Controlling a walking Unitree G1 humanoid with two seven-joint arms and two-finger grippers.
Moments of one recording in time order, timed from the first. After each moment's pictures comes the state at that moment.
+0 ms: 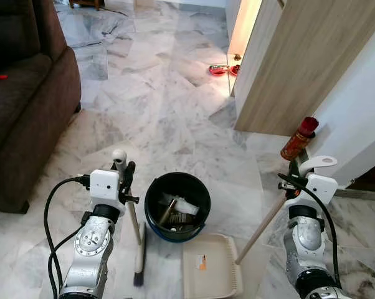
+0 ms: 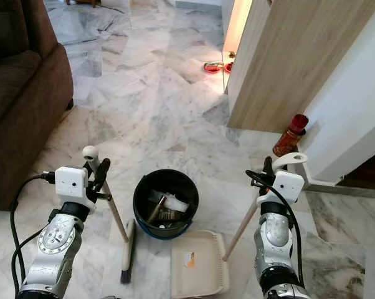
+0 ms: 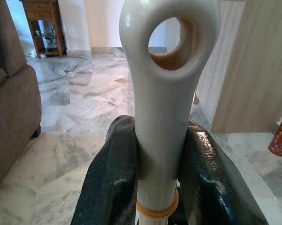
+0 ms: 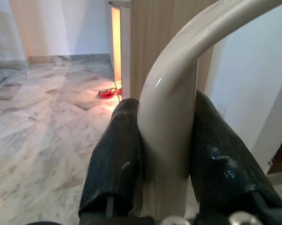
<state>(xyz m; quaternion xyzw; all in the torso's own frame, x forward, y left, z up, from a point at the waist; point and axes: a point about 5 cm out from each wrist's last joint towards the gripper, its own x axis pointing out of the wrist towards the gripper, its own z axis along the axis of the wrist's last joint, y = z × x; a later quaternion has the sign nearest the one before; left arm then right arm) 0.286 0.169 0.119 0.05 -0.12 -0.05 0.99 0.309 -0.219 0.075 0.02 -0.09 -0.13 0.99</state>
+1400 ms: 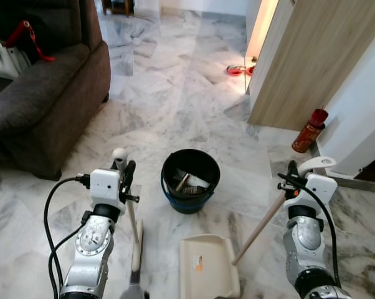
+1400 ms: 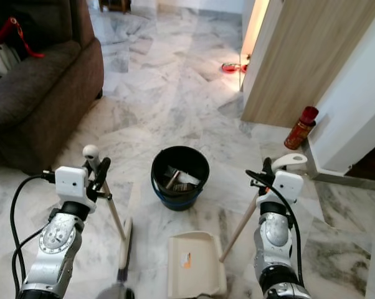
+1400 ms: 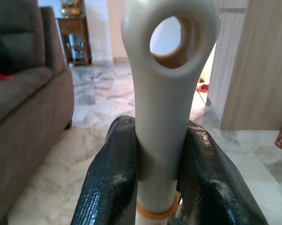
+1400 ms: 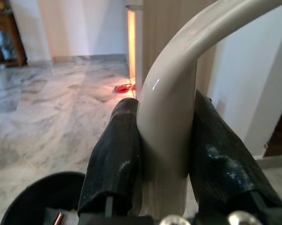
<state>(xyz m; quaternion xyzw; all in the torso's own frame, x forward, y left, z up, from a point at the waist) 0.287 0.169 0.119 0.05 -0.12 -0.05 0.99 0.309 -0.219 0.072 0.02 -0.08 -0.13 0.99</state>
